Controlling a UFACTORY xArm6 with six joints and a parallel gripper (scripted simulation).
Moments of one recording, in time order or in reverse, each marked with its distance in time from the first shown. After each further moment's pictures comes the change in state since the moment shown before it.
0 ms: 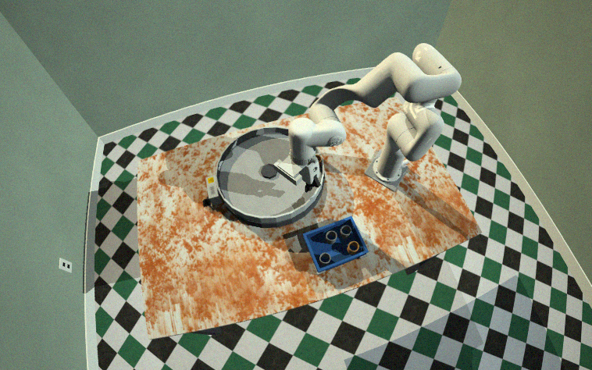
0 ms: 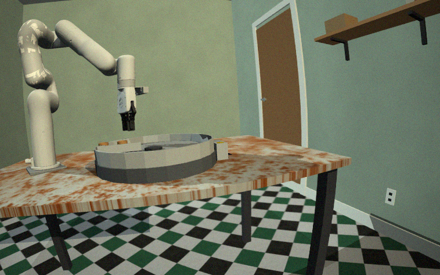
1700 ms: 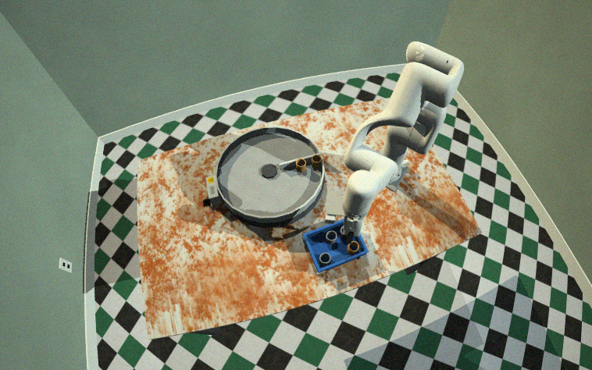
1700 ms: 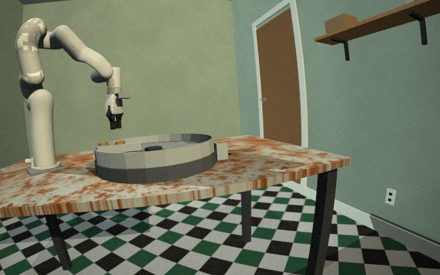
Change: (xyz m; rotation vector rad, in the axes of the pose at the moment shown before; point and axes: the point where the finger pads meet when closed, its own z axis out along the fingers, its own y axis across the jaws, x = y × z) arm 0.032 -0.223 0.001 0.001 -0.002 0.982
